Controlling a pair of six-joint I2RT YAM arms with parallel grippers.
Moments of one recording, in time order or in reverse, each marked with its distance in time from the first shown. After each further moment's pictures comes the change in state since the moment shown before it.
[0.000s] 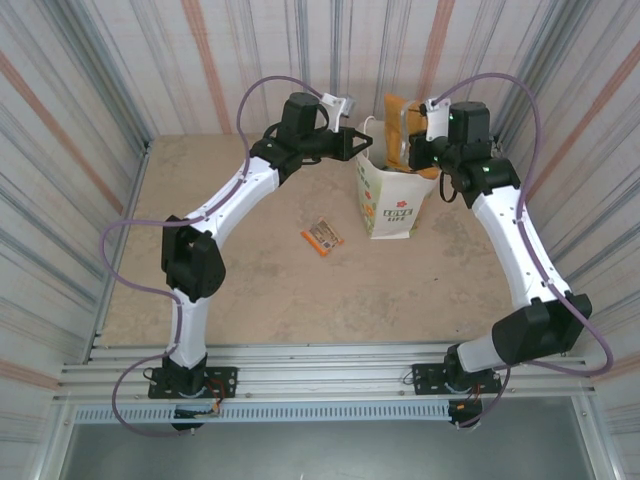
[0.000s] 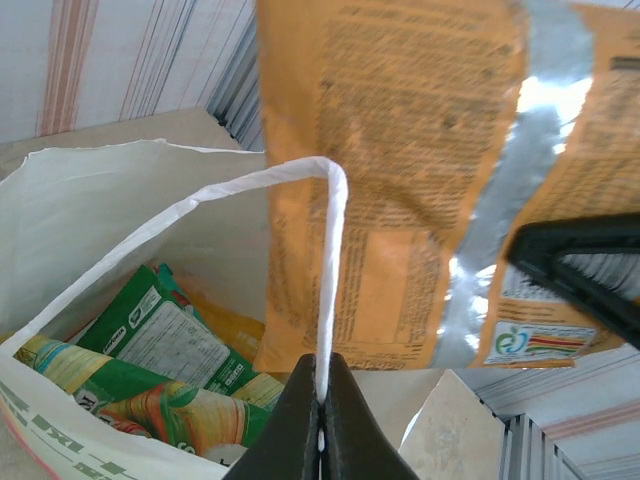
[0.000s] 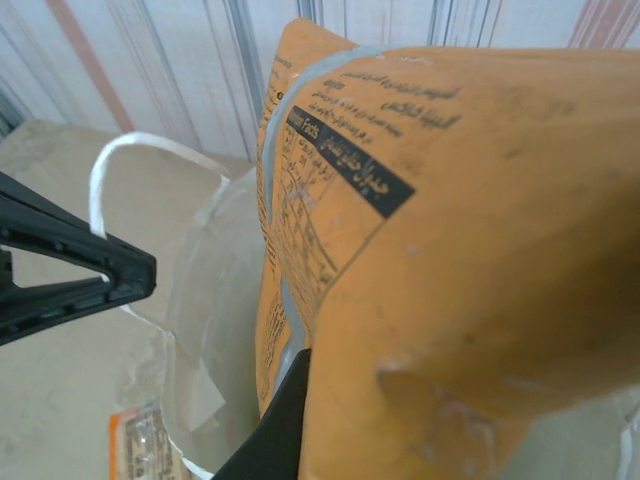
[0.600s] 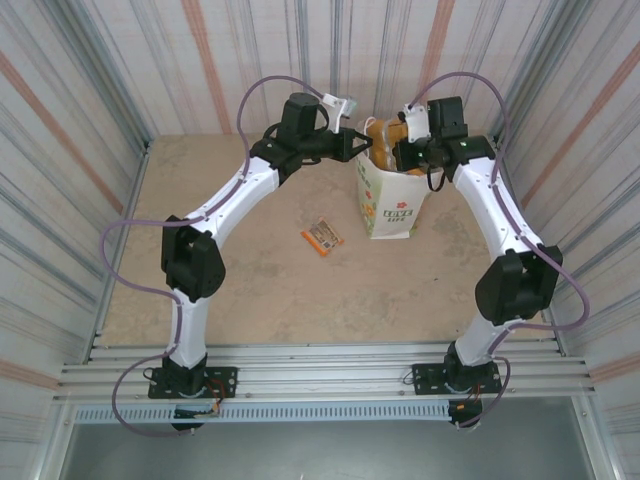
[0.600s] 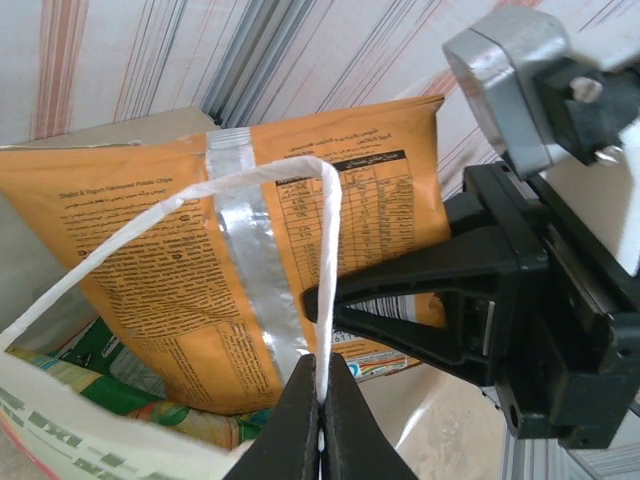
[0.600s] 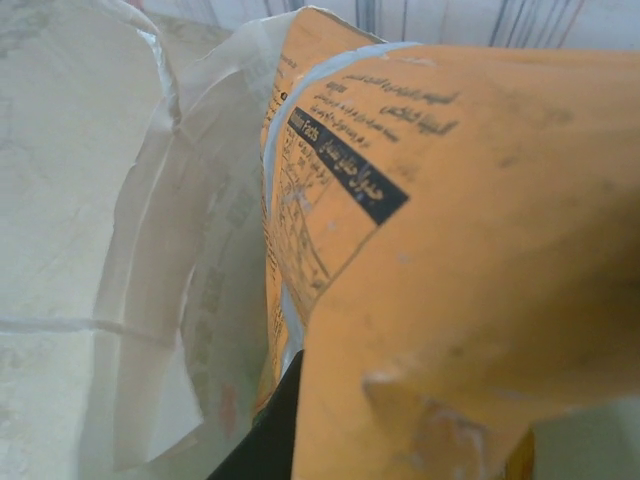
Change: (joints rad) left arm 0.000 -0.002 -0.003 -0.002 0.012 0.023; right arm -0.015 0.253 0.161 -0.154 -0.129 -0.058
